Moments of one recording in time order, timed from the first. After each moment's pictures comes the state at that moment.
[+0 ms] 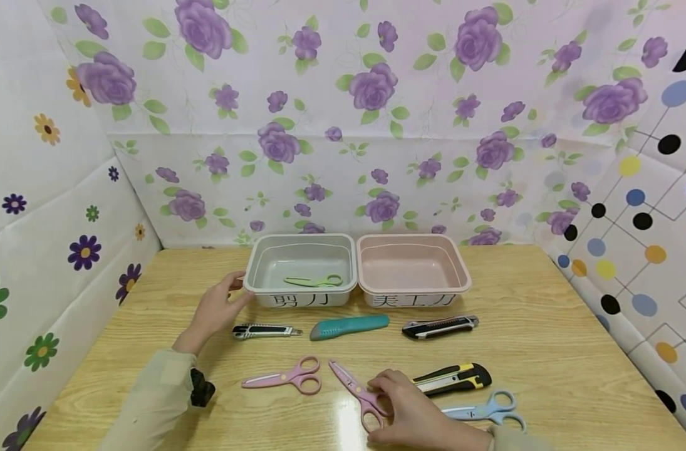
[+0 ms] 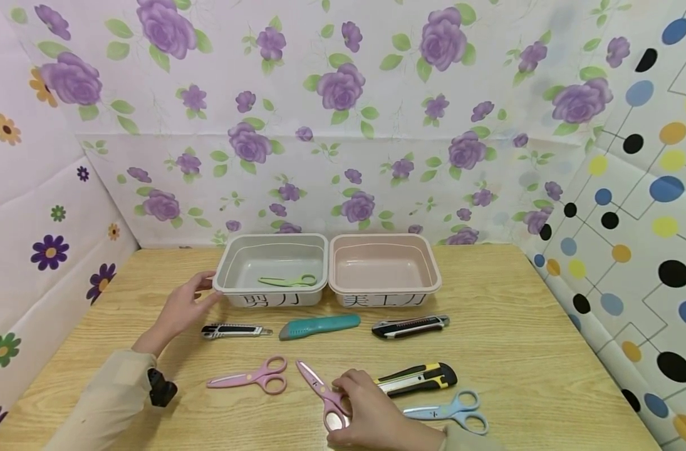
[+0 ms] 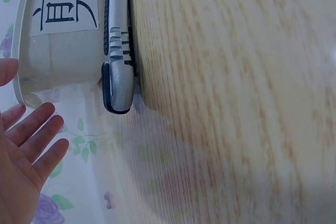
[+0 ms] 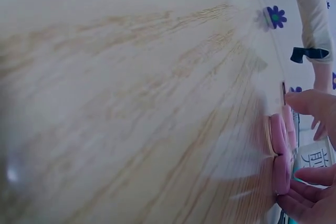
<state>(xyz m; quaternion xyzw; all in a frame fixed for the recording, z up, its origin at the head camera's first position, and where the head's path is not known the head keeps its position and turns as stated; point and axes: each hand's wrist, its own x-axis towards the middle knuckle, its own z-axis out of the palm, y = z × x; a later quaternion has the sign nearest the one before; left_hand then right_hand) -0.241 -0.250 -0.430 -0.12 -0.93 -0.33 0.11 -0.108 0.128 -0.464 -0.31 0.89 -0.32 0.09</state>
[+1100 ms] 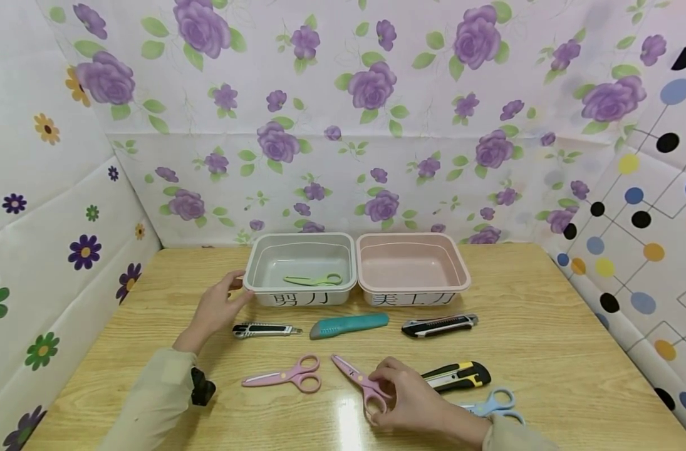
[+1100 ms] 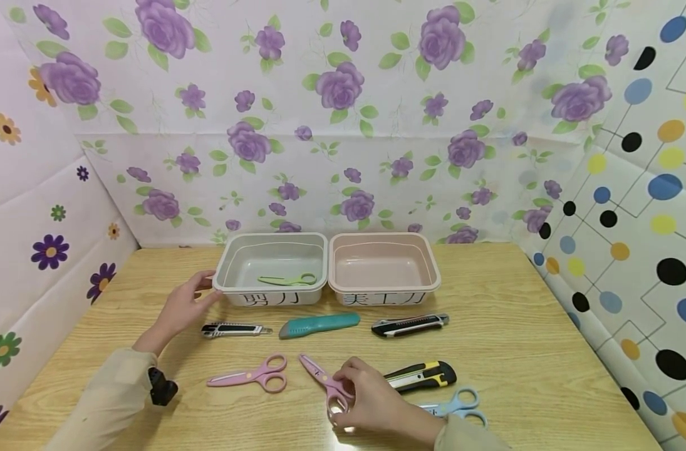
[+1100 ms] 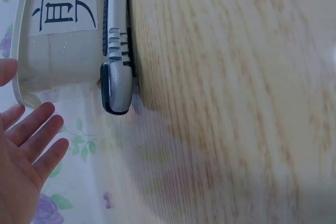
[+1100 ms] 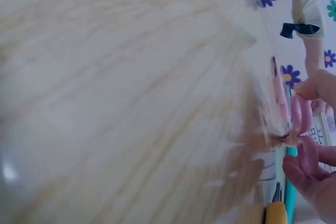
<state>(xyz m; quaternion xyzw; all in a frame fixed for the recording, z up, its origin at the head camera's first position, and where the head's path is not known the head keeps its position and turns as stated) -0.241 -0.250 -0.432 -0.11 -0.93 -0.34 0.10 -0.122 0.131 -0.463 -0.33 0.87 -0.37 0.05</state>
